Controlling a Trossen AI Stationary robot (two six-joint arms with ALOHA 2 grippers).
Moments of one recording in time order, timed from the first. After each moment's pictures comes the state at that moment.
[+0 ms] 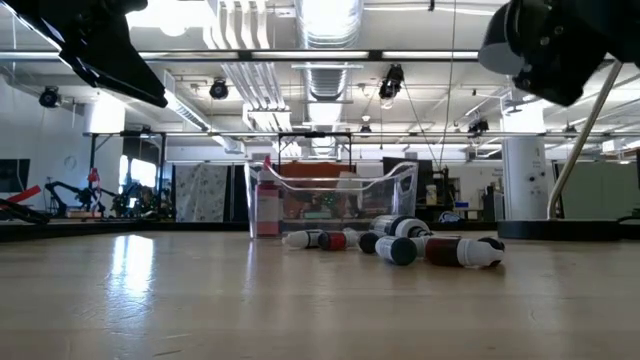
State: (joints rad) left arm -0.52 0.95 0.70 -0.64 -0.78 -0.69; right arm 0.46 1.86 1.36 -1.25 -0.53 1.38
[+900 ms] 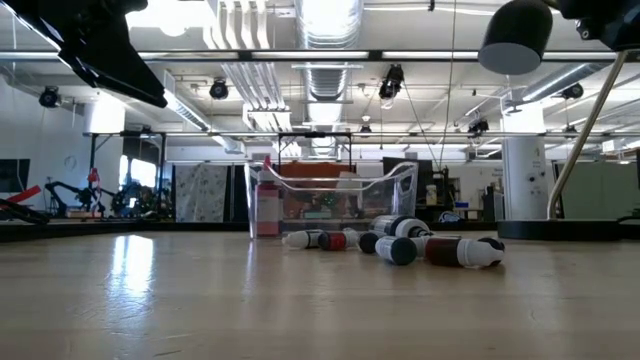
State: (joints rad) left arm -0.52 0.95 0.70 -0.64 -0.78 -0.69; right arm 0.64 1.70 1.29 -1.07 -0.26 2.24
